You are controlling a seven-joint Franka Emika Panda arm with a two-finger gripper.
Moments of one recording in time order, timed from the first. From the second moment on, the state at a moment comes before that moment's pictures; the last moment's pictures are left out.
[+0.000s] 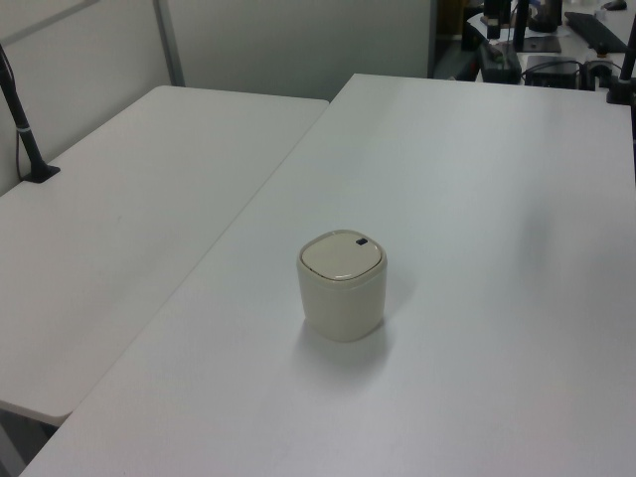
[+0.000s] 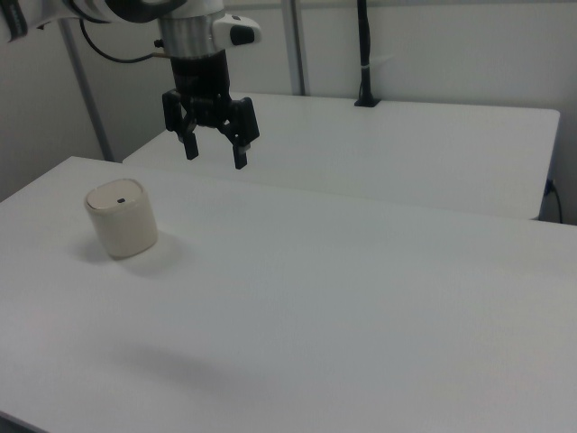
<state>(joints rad) -0.06 0.08 -0.13 -1.39 0.00 1.43 -0.20</state>
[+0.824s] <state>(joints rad) -0.08 0.08 -0.13 -1.39 0.04 1.43 -0.20</state>
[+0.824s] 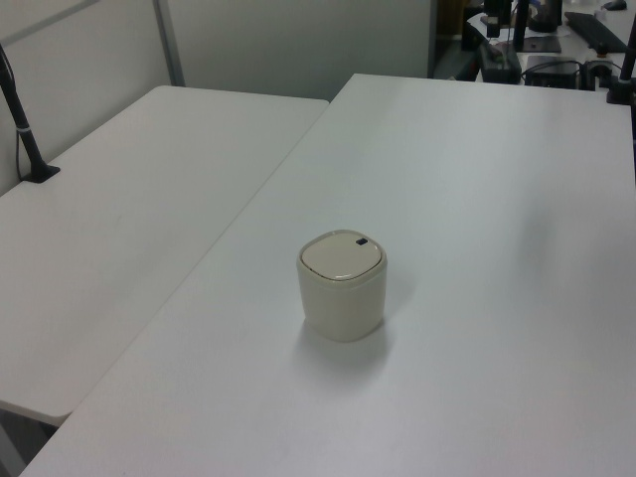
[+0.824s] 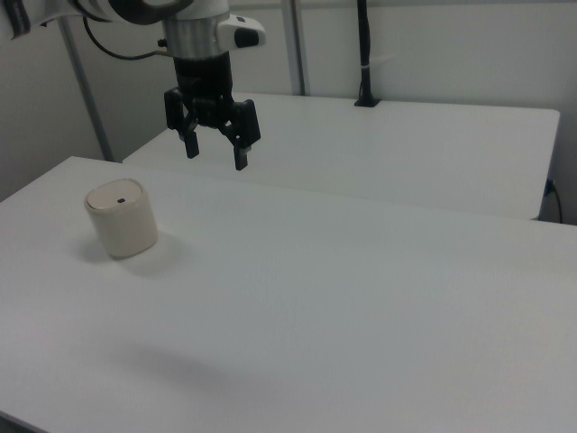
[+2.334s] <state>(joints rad) -0.07 0.08 -0.11 -1.41 0.04 1.31 -0.47</state>
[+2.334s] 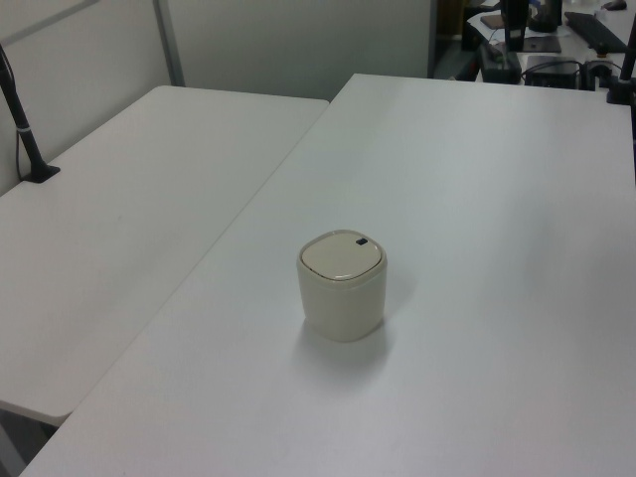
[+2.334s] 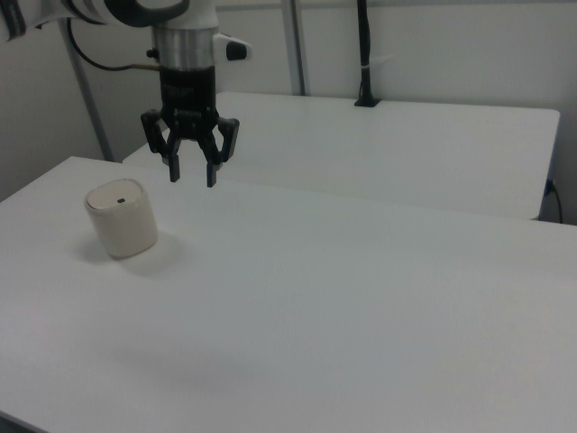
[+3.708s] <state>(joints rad) 0.37 0.22 -0.10 -1.42 0.13 1.61 -0.64</state>
